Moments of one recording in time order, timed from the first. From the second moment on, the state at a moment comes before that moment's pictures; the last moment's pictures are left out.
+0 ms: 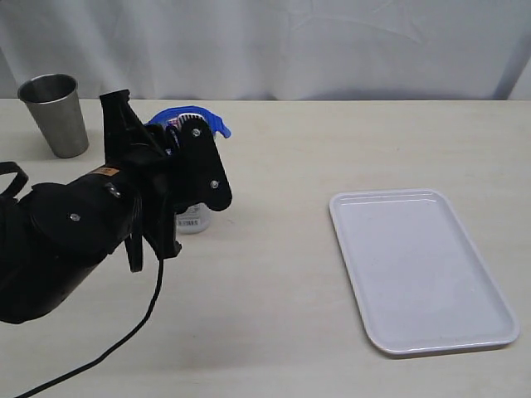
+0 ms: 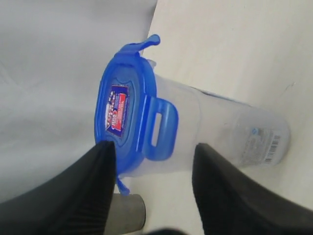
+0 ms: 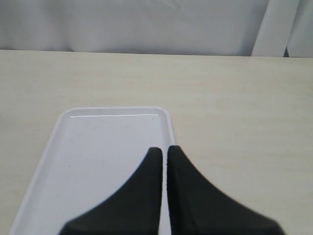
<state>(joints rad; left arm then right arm) -0.88 1.57 -0.72 -1.33 -0.65 2.11 -0.01 0.00 0.00 -0.06 0.35 0.02</state>
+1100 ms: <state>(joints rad) 0.04 1.42 -0.77 -1.75 0.84 1.96 -0.01 0.00 0.00 -0.06 0.35 0.02</state>
